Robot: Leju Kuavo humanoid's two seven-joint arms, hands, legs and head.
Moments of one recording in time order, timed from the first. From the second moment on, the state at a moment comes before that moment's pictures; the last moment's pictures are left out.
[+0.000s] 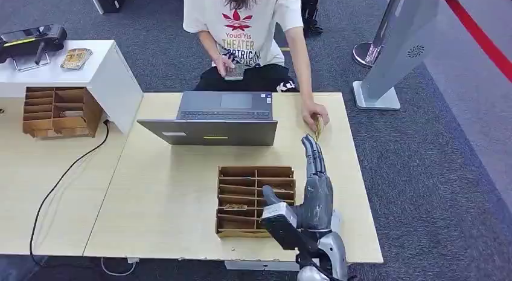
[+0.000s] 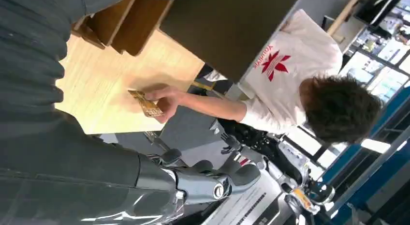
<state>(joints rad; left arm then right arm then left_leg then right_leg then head) -0.10 -0.23 1.05 -0.20 -1.27 0.05 0.44 -0.03 0.17 0.46 -1.55 0.84 -0.50 -0.14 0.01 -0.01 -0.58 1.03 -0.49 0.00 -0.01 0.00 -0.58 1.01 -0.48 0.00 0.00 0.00</state>
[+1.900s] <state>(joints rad) -0.10 -0.23 1.06 -0.20 -1.27 0.04 0.43 -0.08 0.10 0.53 -1.38 1.31 -0.60 0.05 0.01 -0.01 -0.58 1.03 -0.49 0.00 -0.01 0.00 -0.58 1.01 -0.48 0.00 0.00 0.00</state>
